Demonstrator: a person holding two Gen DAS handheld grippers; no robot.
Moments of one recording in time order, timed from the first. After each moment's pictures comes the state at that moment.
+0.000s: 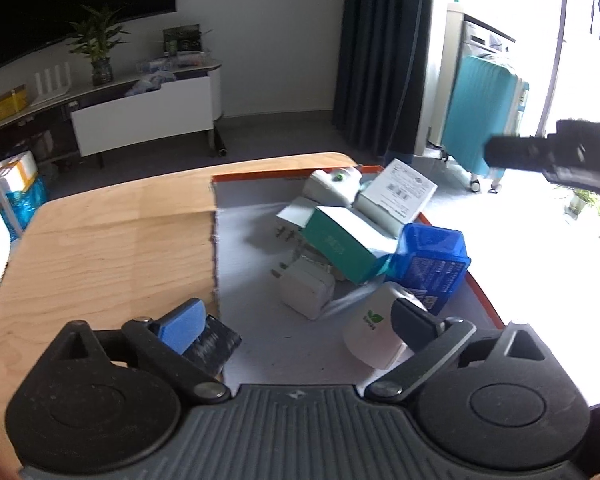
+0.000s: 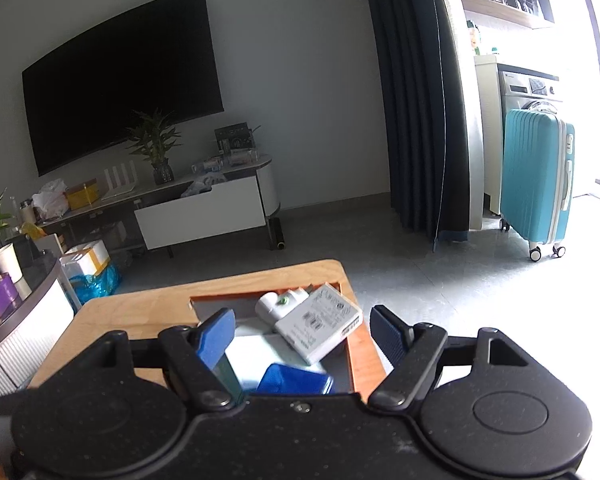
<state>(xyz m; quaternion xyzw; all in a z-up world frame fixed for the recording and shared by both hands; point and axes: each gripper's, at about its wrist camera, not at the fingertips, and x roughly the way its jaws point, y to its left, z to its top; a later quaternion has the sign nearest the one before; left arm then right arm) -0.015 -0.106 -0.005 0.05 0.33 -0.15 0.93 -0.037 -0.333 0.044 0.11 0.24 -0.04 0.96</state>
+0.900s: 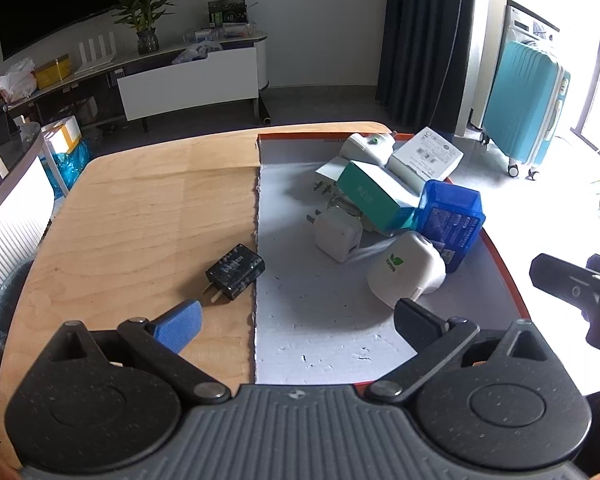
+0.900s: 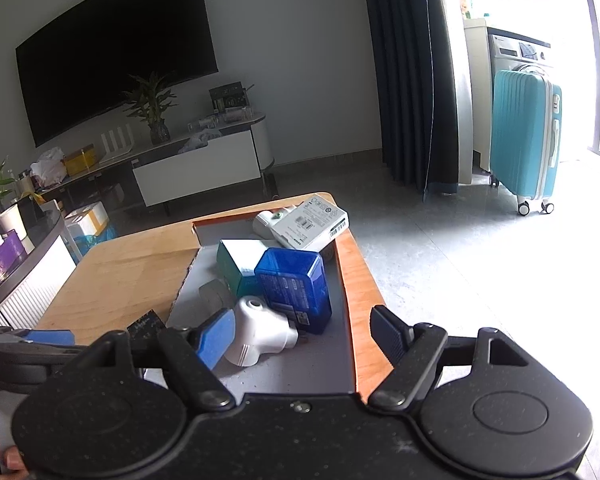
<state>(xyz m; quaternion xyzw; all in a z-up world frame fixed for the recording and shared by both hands) -0.052 -0.102 -0.003 0.05 0.38 -0.09 0.92 -0.106 -0.320 0.014 0.12 0.29 -0.04 0.95</state>
